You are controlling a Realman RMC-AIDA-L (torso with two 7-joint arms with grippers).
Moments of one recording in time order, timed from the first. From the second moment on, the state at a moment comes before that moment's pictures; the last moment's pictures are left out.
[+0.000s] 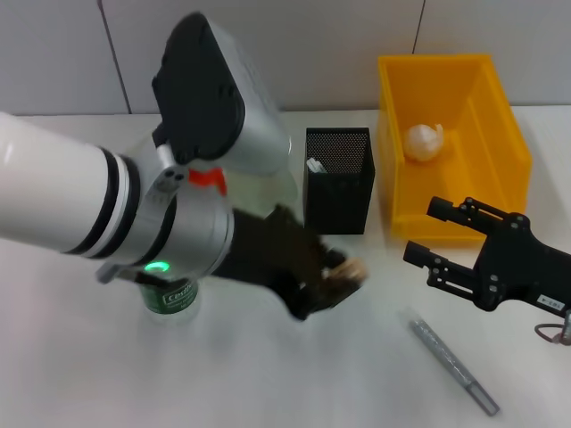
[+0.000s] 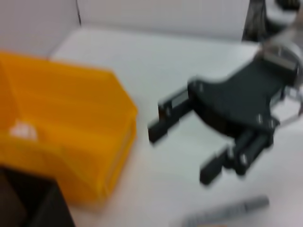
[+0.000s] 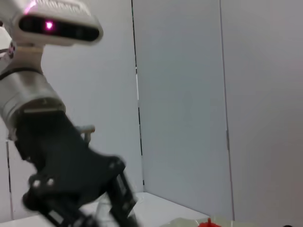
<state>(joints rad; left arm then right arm) -0.43 -2.07 1.67 1.71 2.21 1.35 -2.34 0.33 2.08 2.28 0.53 1.62 -1.57 0.93</state>
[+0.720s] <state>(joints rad) -0.35 -2.07 1.70 1.59 2.02 0.90 -2.09 0.25 2.07 2.37 0.55 1.63 -1.60 0.93</state>
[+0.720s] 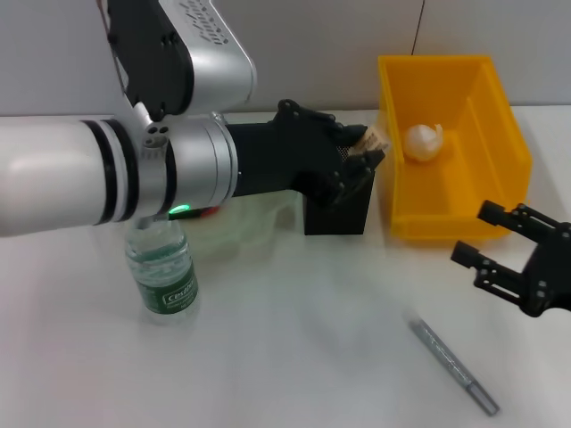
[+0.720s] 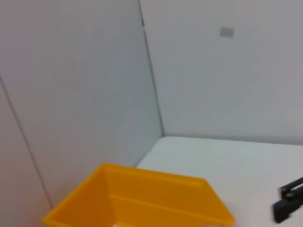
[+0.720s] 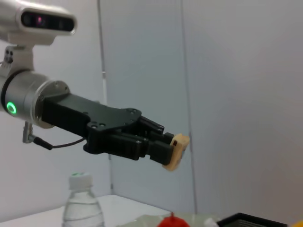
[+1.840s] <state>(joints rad) -0.62 -2.08 1.87 1.06 2.00 0.32 -2.17 0.17 2.07 2.43 0.57 1.63 -1.64 0.97</state>
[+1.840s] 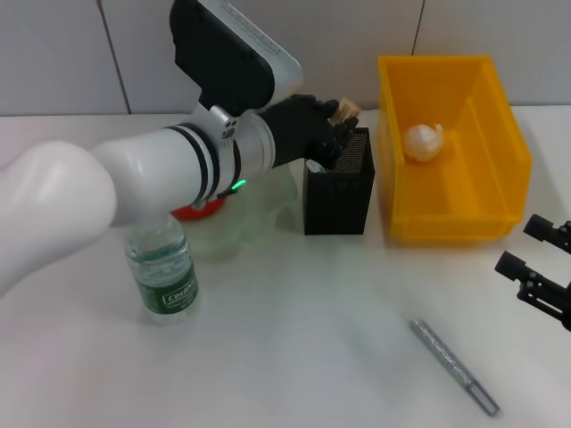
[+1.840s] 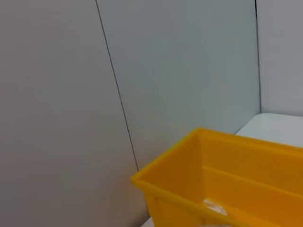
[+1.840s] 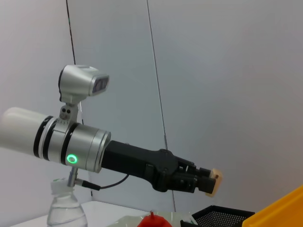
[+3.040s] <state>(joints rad) -0.64 -2.08 1.90 1.05 2.00 0.32 -2.20 0.17 2.08 2.44 0.57 1.63 -1.65 0.97</state>
